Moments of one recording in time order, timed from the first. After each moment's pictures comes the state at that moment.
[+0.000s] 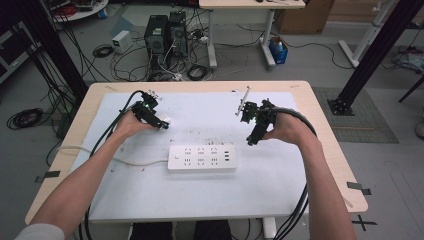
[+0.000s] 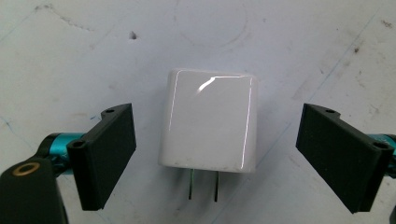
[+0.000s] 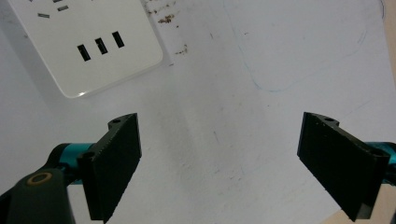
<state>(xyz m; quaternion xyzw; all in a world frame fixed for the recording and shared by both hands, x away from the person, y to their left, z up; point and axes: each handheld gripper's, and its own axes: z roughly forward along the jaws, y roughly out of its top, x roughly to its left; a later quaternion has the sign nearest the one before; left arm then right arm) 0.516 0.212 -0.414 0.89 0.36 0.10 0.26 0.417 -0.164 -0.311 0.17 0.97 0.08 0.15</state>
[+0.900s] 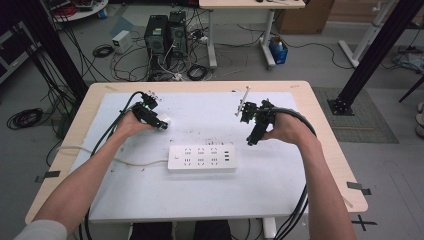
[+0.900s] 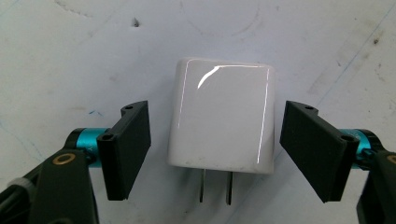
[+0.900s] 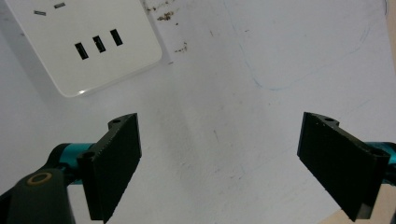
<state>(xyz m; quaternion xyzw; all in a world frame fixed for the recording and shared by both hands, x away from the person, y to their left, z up) 0.521 0.216 -0.422 0.89 0.36 0.08 0.26 0.418 -0.163 -0.313 0.17 0.97 0.08 0.15</state>
